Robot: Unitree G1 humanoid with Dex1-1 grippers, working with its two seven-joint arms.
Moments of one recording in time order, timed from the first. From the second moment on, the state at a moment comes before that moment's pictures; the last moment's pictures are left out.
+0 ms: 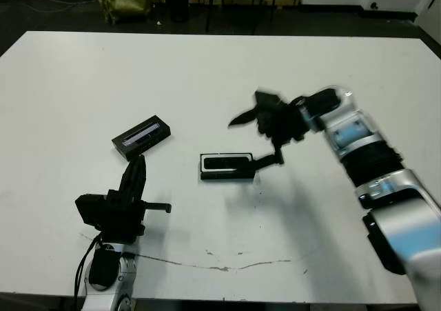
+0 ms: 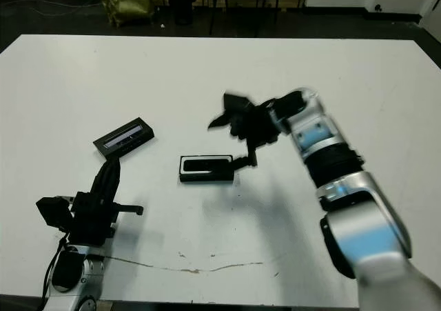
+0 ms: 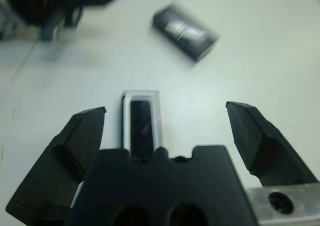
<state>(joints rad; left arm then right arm) 0.24 0.03 -0.02 -0.15 -0.17 -0.27 -0.14 -0.89 -0.43 0.24 0.51 0.04 0.22 1.34</state>
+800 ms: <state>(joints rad) 0.23 0.17 0.09 -0.29 -0.21 -0.14 -0.18 0.10 -0.26 -0.13 -0.28 0.24 0.15 0.50</state>
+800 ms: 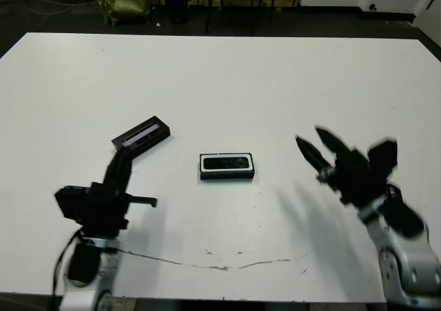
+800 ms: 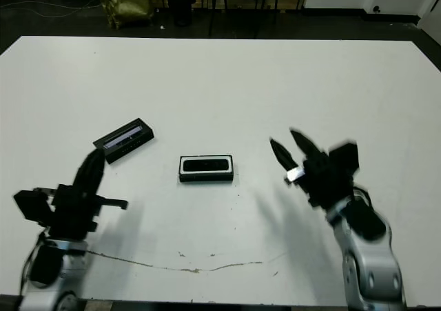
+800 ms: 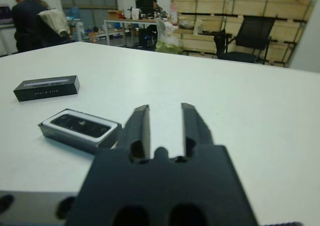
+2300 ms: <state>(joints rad) -0.62 0.68 0.04 0.66 -0.24 0.04 -1.08 0.14 -0.23 -0.05 -0.15 0.22 0.00 0.36</state>
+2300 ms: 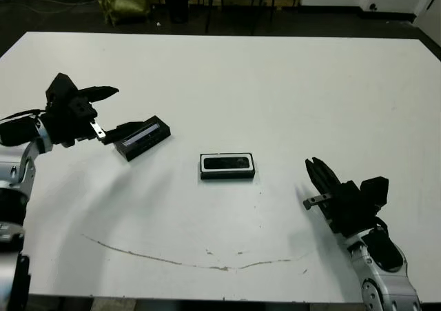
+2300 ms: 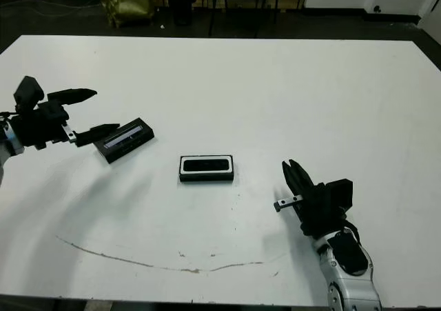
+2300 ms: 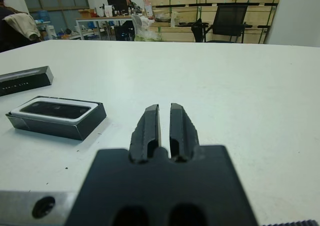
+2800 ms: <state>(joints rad) -0.67 0.64 0.06 0.77 -0.28 0.26 -1.11 0.14 -0.23 -0.04 -0.13 0.22 -0.04 0.37</state>
